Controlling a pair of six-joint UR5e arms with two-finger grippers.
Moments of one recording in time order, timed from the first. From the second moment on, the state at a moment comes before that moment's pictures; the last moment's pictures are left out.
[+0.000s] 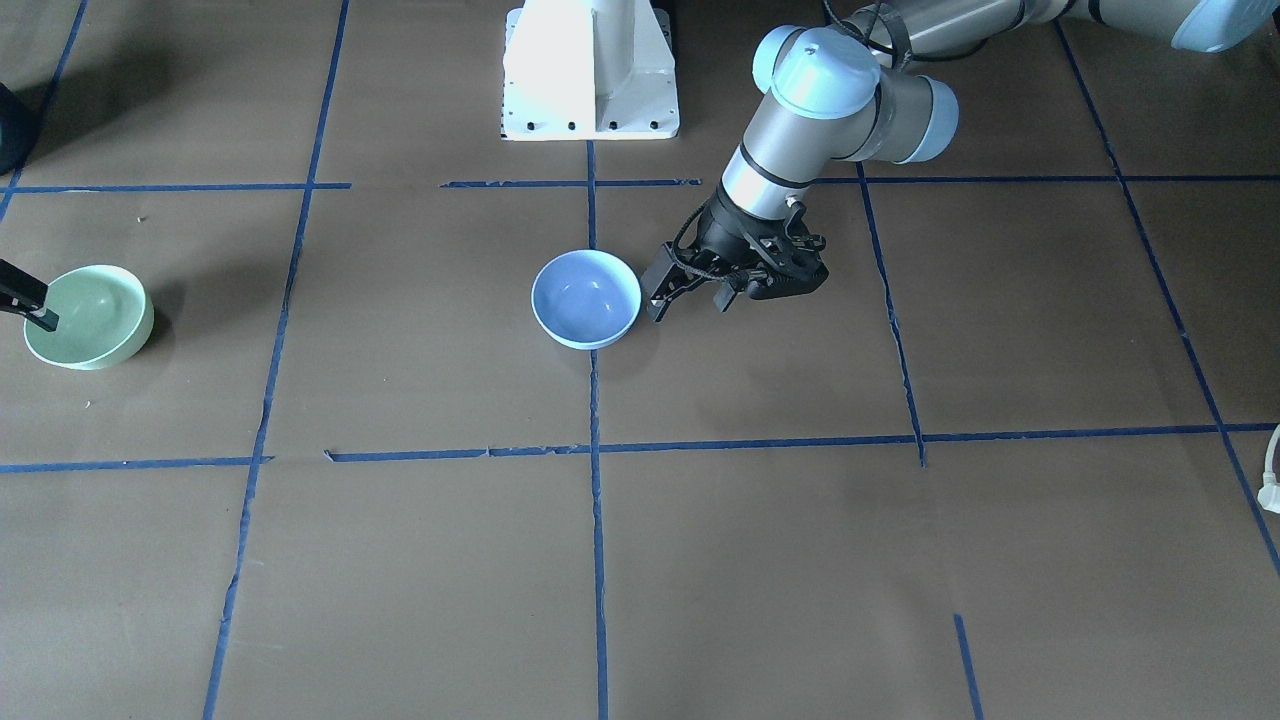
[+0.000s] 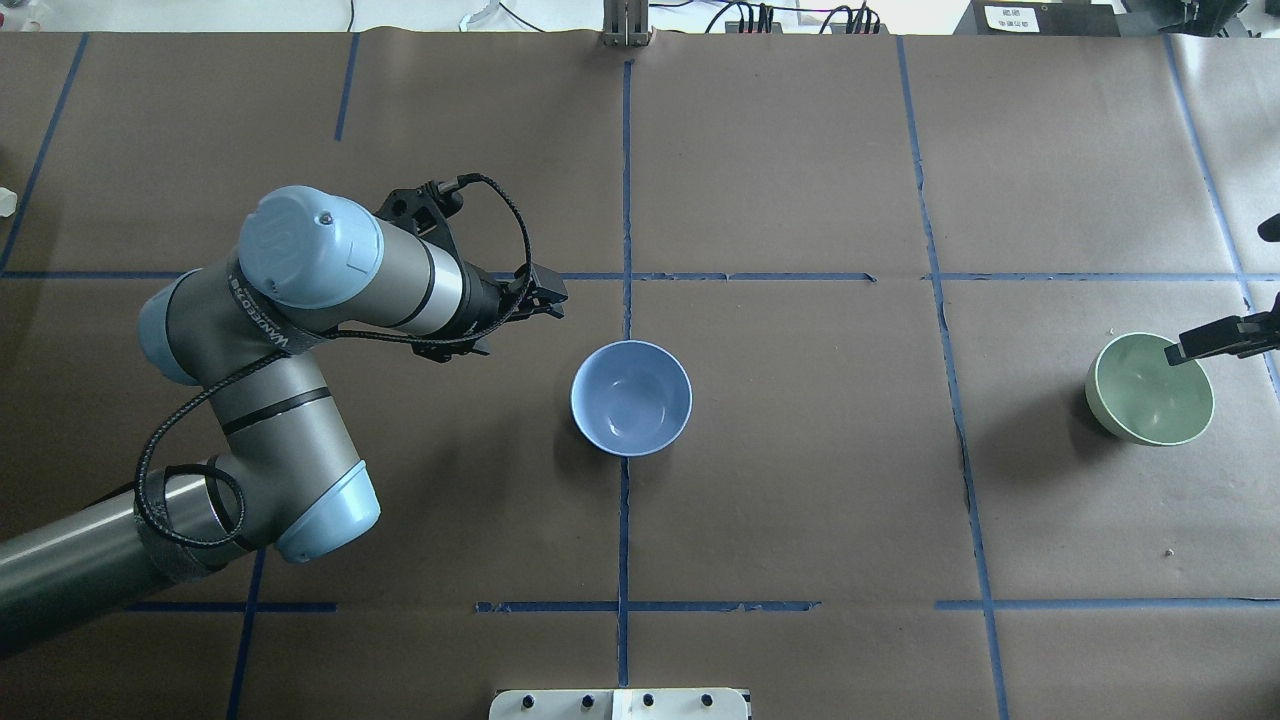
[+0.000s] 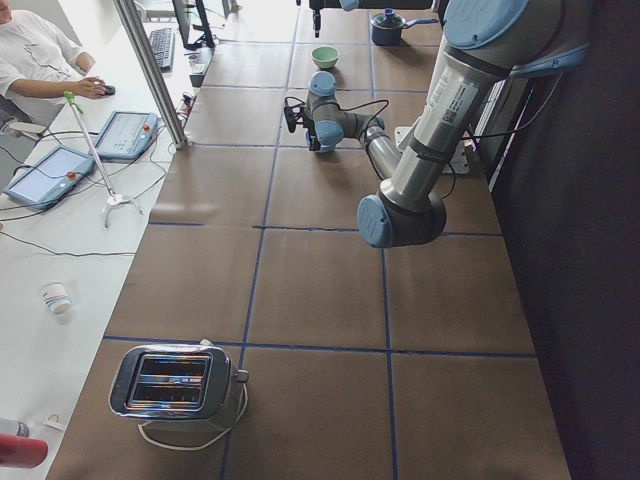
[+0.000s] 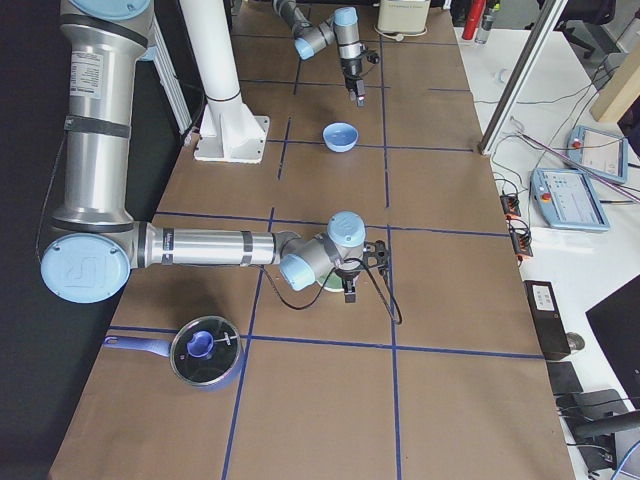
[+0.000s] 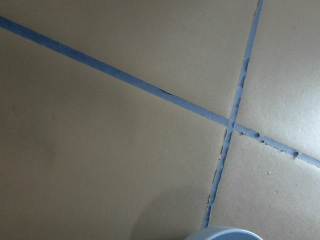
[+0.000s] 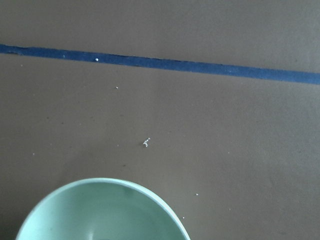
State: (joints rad) left arm -0.60 -2.12 -1.70 -2.01 -1.88 -1.64; right arm 1.13 -1.69 1.58 -0.91 2.30 0.57
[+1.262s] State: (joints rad) left arm -0.61 -2.11 -1.74 -2.01 -1.88 -1.64; right arm 1.07 -1.68 1.73 -0.79 2.34 0.81
